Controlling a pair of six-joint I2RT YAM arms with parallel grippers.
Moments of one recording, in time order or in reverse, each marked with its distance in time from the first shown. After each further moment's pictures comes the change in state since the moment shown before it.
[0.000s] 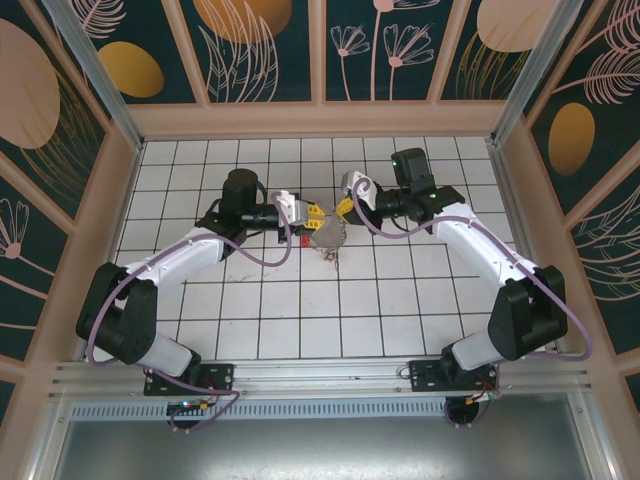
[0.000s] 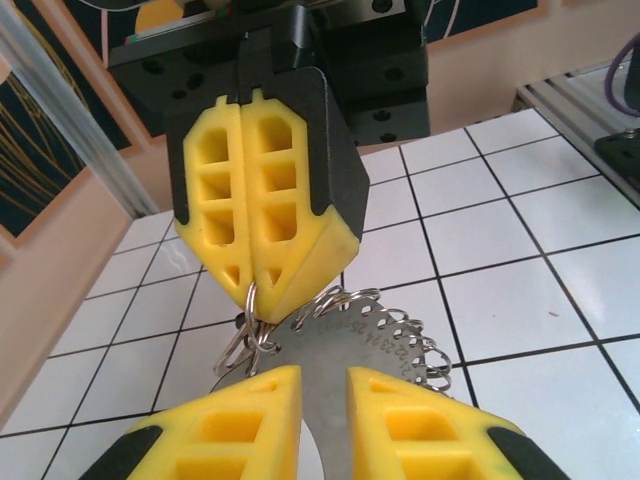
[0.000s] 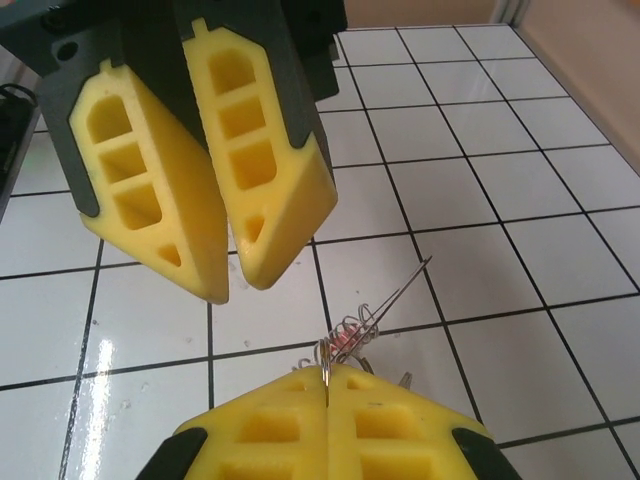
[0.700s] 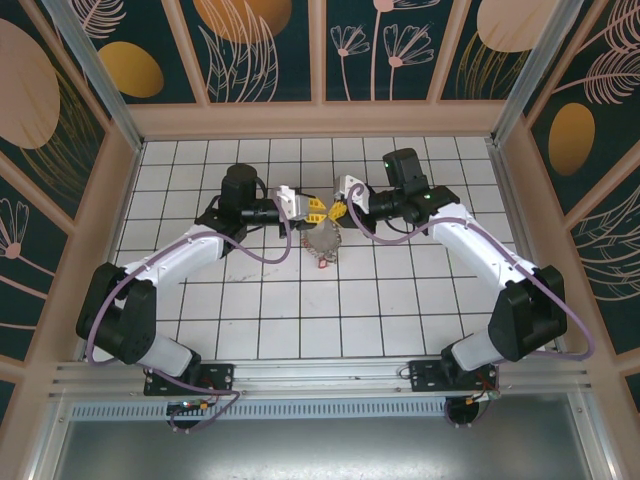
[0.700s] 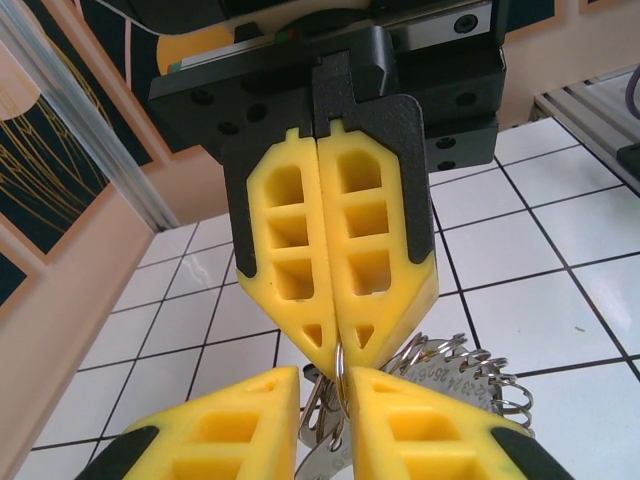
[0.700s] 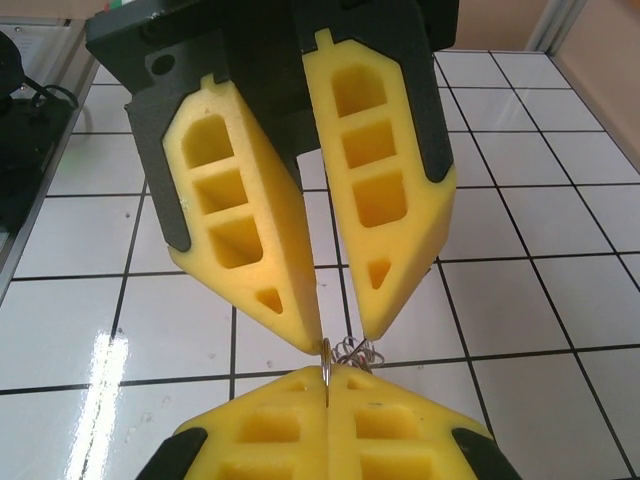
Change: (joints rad) left arm -0.002 0.002 0.033 0.021 -0.026 -0.019; right arm 0.052 0.000 0.024 -0.016 -0.010 -0.023
